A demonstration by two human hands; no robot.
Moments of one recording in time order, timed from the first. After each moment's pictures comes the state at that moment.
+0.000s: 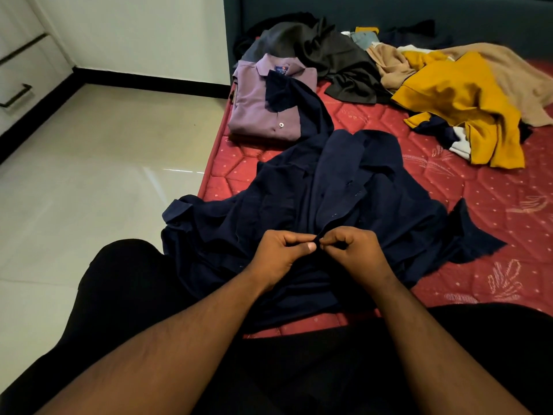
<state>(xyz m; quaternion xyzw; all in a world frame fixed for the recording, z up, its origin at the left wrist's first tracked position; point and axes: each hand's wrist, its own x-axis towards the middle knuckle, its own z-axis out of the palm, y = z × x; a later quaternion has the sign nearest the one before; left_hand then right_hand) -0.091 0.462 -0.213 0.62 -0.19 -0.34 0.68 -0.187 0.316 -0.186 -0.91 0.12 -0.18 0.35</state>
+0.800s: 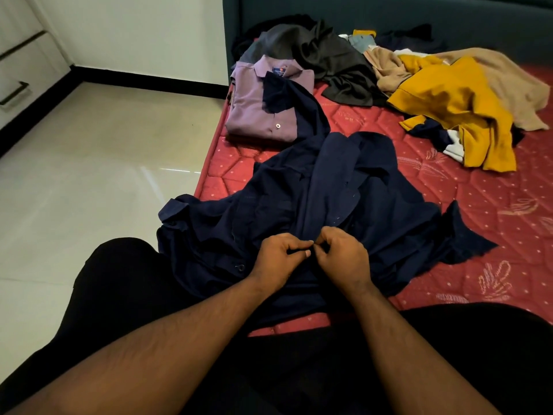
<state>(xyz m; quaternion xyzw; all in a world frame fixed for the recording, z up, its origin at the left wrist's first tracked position) -0.095 0.458 -0.236 0.74 -0.31 -0.17 0.57 -0.180 0.335 -0.198 -0.94 0.25 -0.11 0.20</state>
